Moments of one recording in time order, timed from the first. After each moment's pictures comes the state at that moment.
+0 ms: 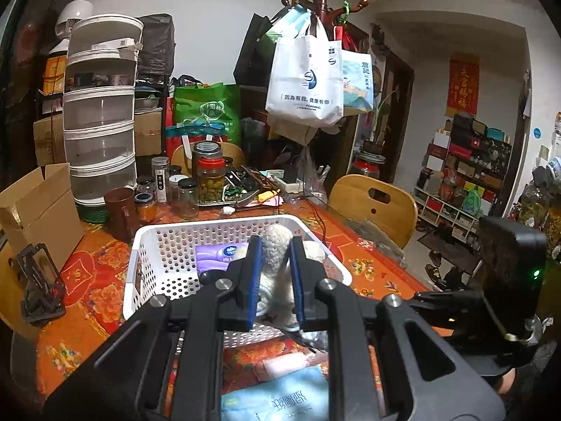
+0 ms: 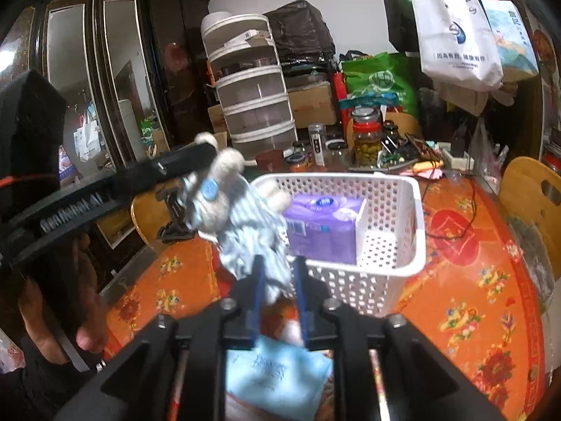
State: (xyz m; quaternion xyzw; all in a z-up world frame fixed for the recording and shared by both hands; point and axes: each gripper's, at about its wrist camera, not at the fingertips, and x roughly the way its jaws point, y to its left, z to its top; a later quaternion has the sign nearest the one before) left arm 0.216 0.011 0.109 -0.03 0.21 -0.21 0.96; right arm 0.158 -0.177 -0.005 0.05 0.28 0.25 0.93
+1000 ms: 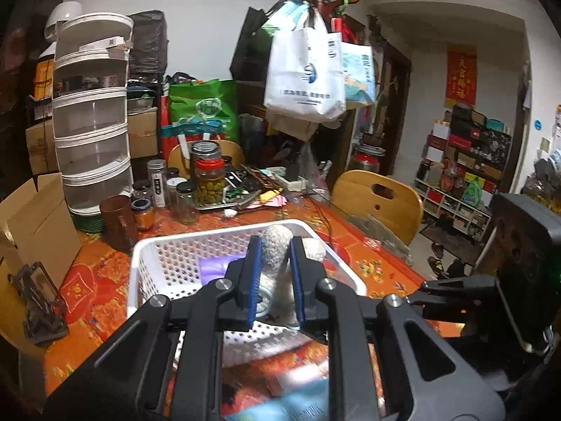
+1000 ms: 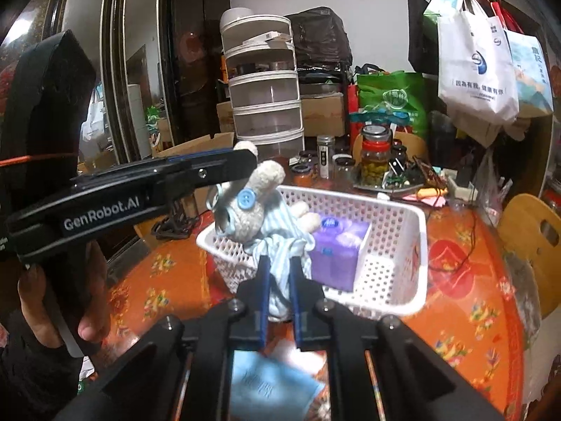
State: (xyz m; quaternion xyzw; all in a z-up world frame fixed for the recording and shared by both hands) left arm 0.256 0.009 0.115 -0.01 0.22 -0.21 0.95; right arm 0.168 -0.156 0.011 -0.01 0.26 0.26 0.93
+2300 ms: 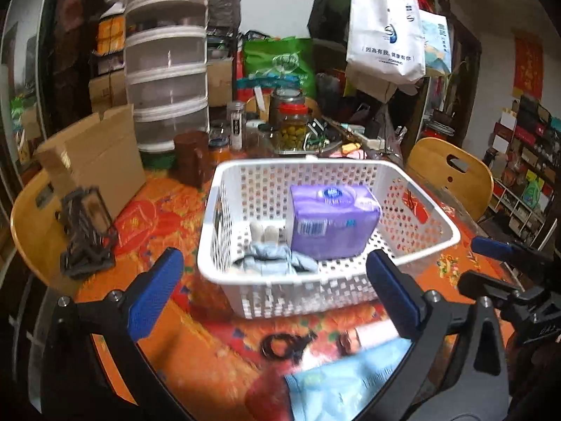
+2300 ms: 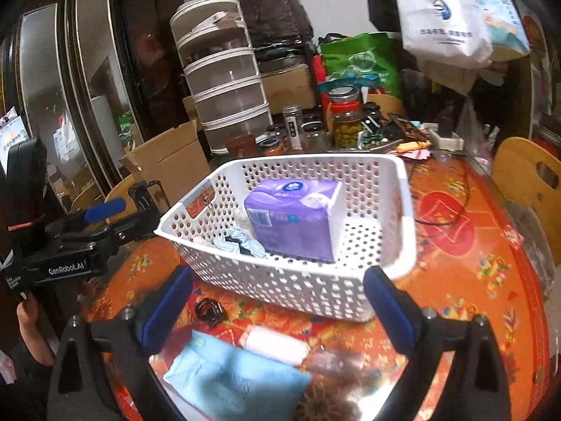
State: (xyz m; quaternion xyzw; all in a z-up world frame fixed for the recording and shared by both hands) left arm 0.248 0.065 0.020 -0.02 0.30 -0.06 0.95; right arm 0.202 -0.187 -0.038 0.05 0.31 0.22 0.93
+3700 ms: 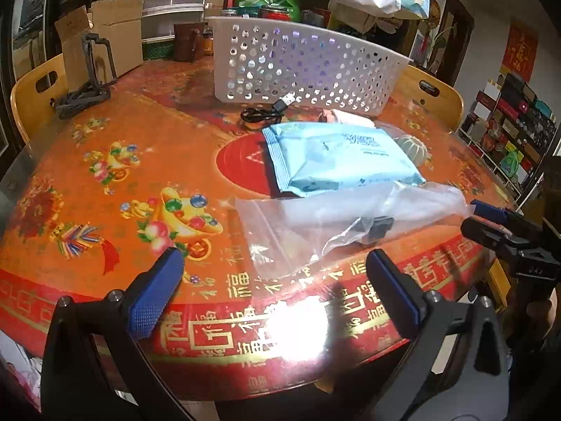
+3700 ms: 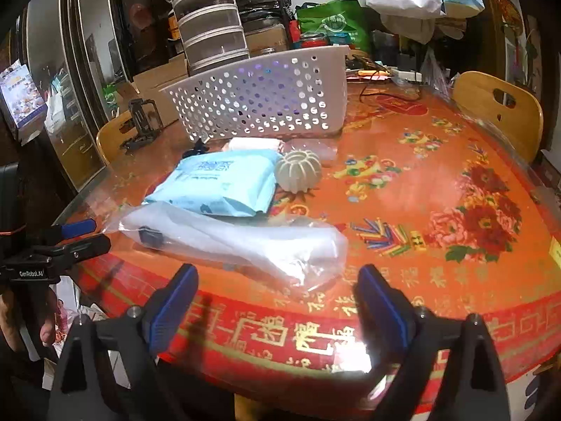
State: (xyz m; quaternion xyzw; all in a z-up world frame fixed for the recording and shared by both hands) left arm 0.059 0.076 -0.139 -0.04 0.39 -0.10 0.91; right arm 0.032 -0.220 -0.166 0.04 0.36 0.17 0.92
